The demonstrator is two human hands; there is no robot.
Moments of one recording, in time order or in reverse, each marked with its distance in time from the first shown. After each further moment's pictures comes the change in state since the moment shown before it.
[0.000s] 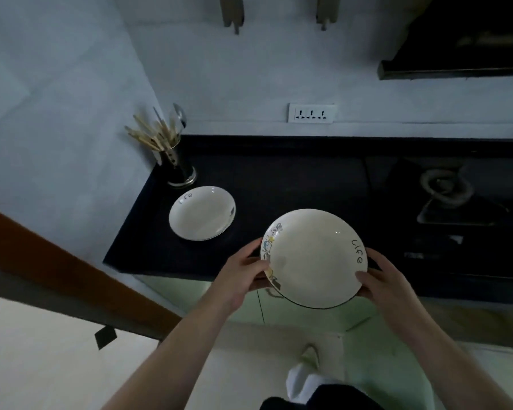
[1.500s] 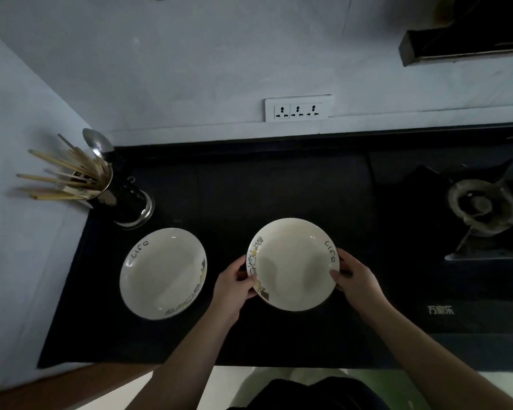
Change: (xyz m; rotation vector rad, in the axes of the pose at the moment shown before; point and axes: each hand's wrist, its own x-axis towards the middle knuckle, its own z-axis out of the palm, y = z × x) left_hand 0.217 0.009 -0.016 0.147 0.210 -0.316; right_hand 0.221 0.017 0.039 -0.404 0.048 0.166
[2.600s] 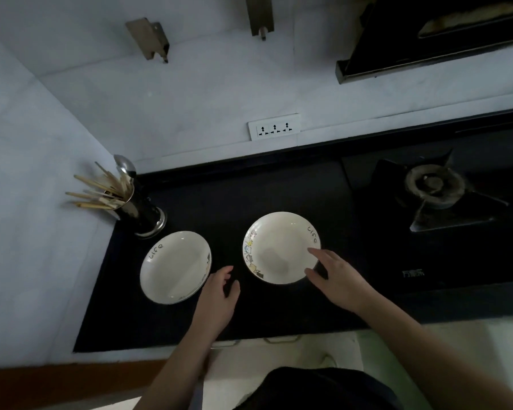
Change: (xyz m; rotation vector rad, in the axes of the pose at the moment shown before) left_hand -0.110 -0.022 -0.027 0.775 0.210 0.469; right_hand -0.098 -0.021 -0.019 -0.387 -0.032 -0.336
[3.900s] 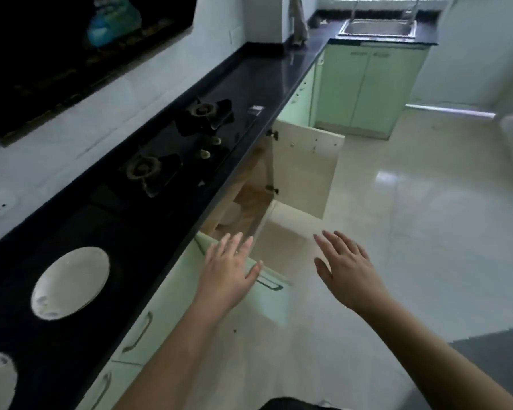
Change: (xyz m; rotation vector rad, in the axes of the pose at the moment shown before) left_hand -0.294 0.121 0.152 0.734 -0.425 1.395; right_hand -0.530 0.067 0.051 -0.312 0.725 0.761
